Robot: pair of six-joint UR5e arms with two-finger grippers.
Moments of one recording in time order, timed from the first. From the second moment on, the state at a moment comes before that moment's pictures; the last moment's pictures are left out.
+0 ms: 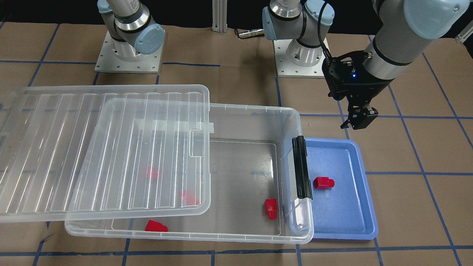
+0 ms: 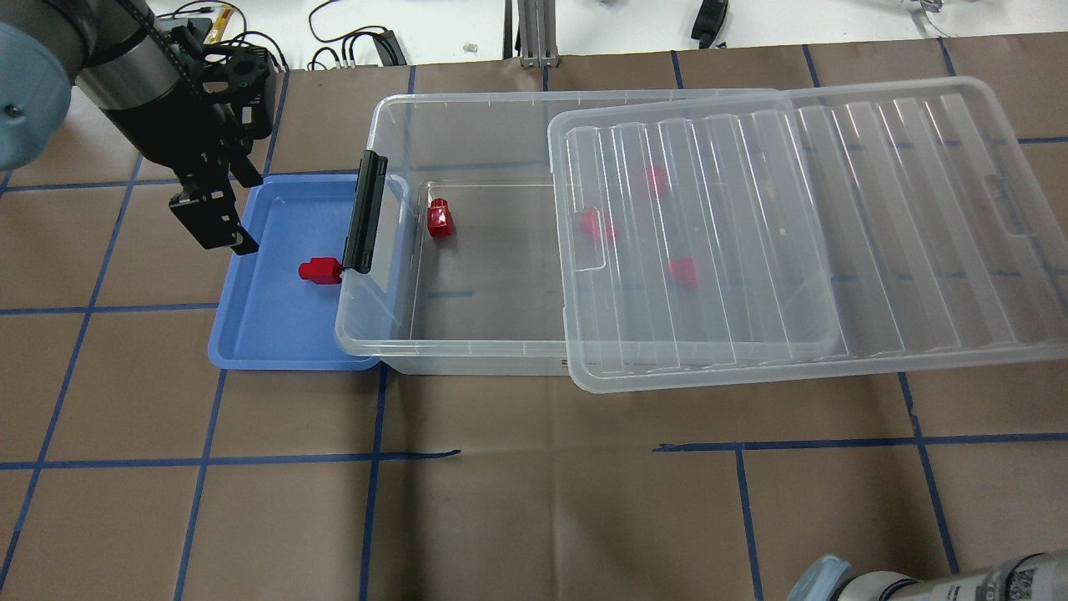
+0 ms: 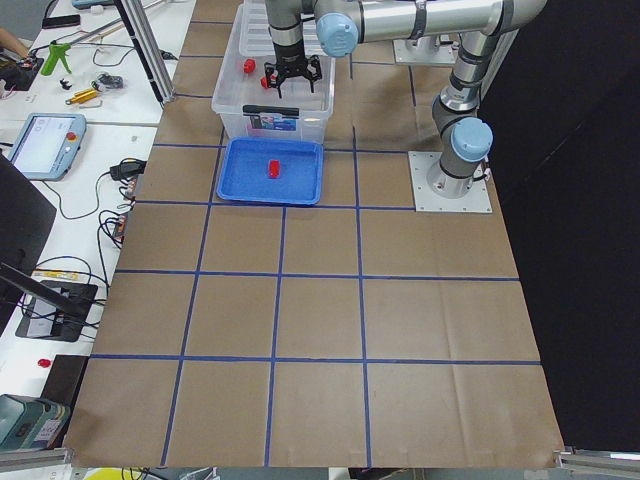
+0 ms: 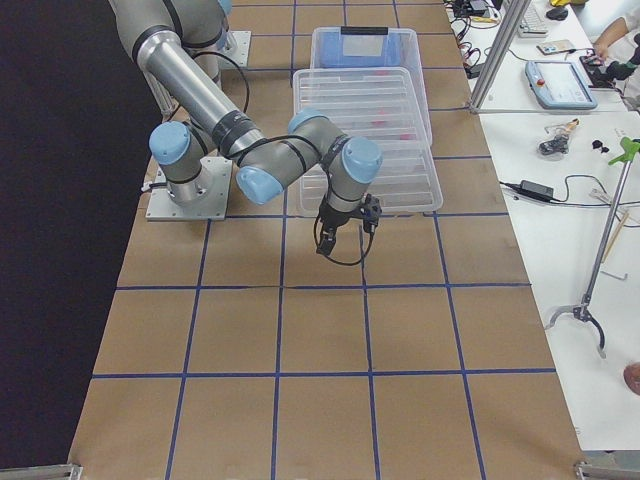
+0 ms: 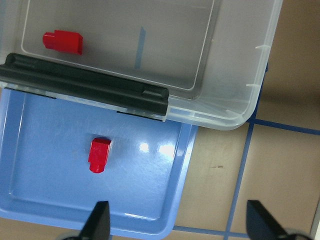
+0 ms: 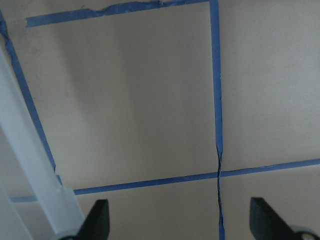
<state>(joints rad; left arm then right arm) -1.46 -1.63 -1.56 -1.62 1.56 1.46 0.81 -1.37 1.72 -1.73 -1.72 -0.62</state>
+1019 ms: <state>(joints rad) -1.49 -1.58 -1.54 -1.62 1.54 0.40 0.88 -1.40 1.75 -1.72 -1.68 -0.60</state>
